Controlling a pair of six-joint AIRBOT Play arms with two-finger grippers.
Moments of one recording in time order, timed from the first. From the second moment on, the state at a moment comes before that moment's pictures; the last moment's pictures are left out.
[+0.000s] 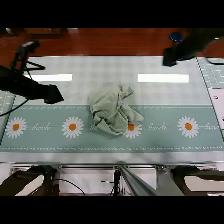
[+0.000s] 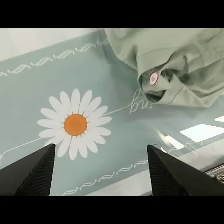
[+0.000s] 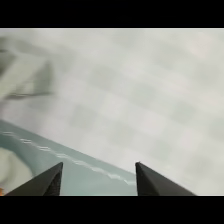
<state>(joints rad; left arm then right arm) -0.12 -1.04 1.22 1.27 -1.49 -1.42 0.12 -1.49 1.88 -1.52 1.55 1.40</state>
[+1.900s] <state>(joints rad) -0.41 -1.33 0.80 0.90 -1.06 -1.32 0.04 -1.56 1.27 -0.87 1.12 1.25</state>
